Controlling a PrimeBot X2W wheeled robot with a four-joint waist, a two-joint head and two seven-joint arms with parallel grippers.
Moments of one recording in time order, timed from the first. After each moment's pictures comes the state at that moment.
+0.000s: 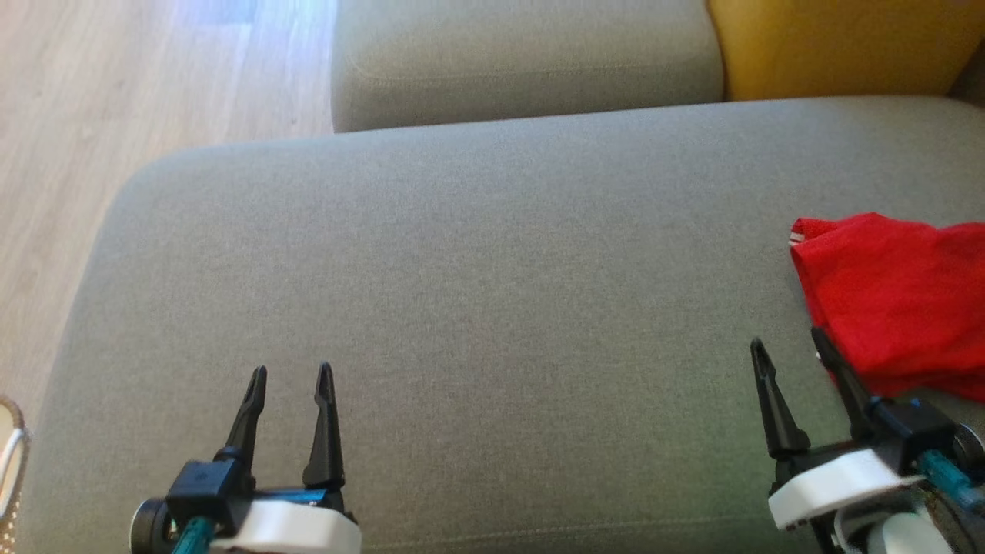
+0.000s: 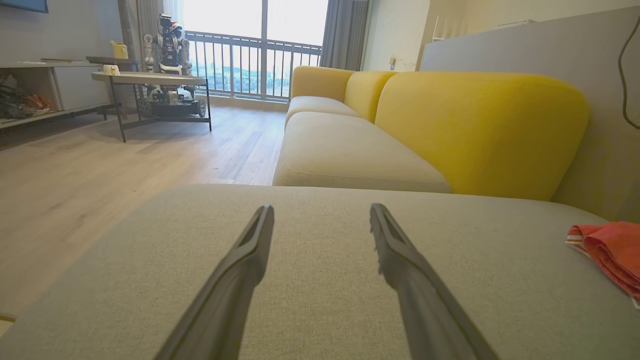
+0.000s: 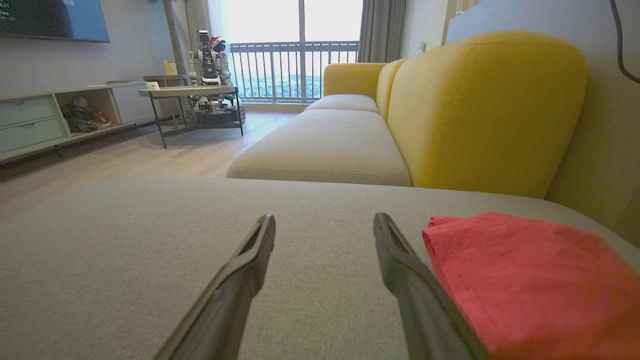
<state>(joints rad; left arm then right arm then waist) 0.16 0.06 -0.23 -0.03 -0.18 0.14 -0.25 0.03 -0.04 -0.10 0.16 0.04 0.13 -0.25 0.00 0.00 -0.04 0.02</state>
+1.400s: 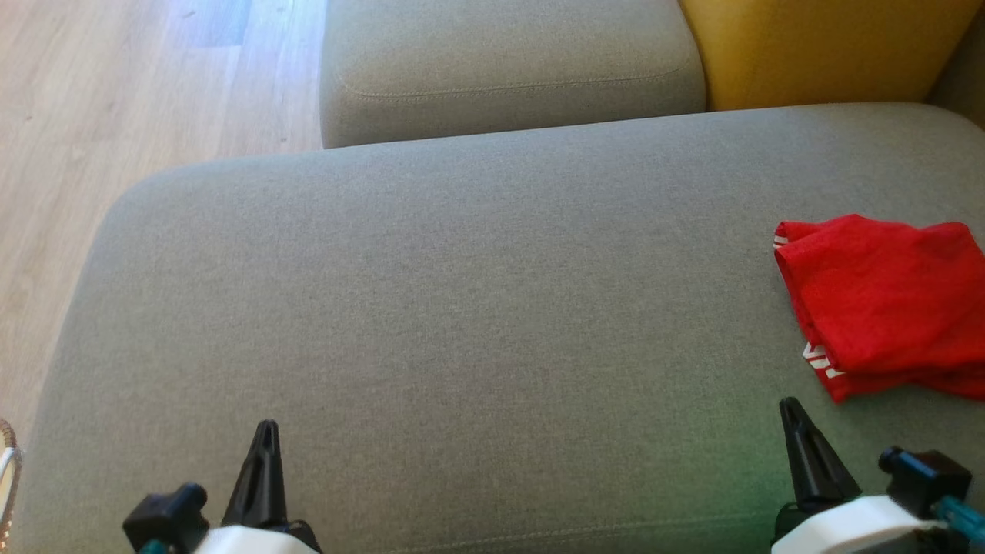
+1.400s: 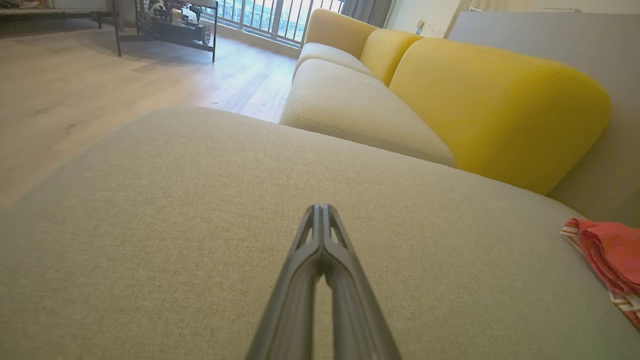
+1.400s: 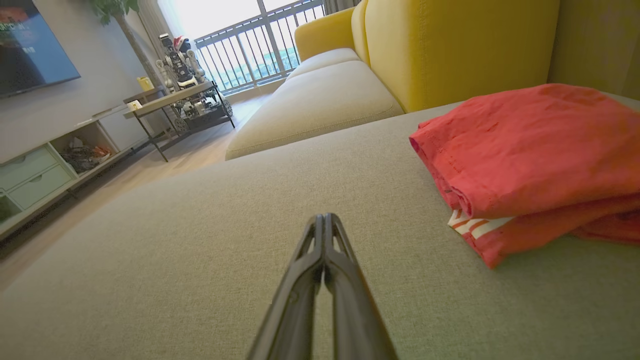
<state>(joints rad) 0.22 0.06 -0.15 0.08 -0.36 0.05 -0.21 0.14 -0.04 -0.09 0.21 0.28 0.13 -0.20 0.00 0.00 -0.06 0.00</state>
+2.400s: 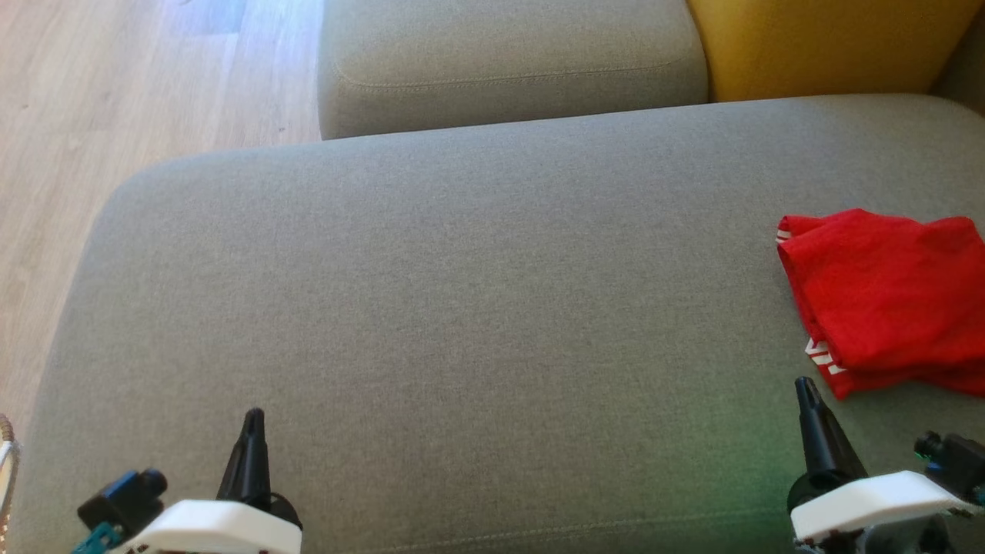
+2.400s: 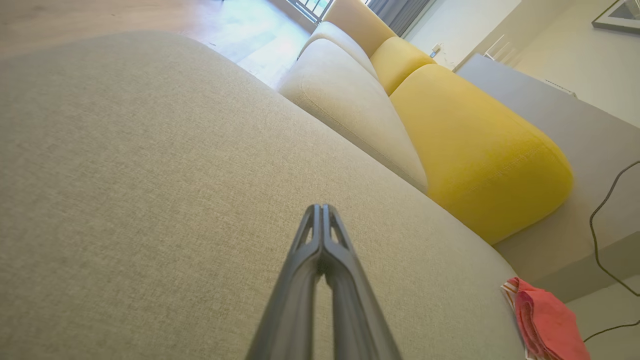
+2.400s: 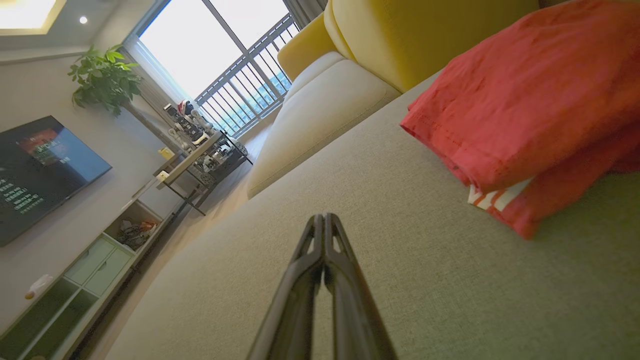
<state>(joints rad) 0.15 0.06 -0.11 0.13 -0.73 0.00 -0.14 0.08 -0.04 -0.10 0.22 0.65 0.13 -0.11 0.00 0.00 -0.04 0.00</state>
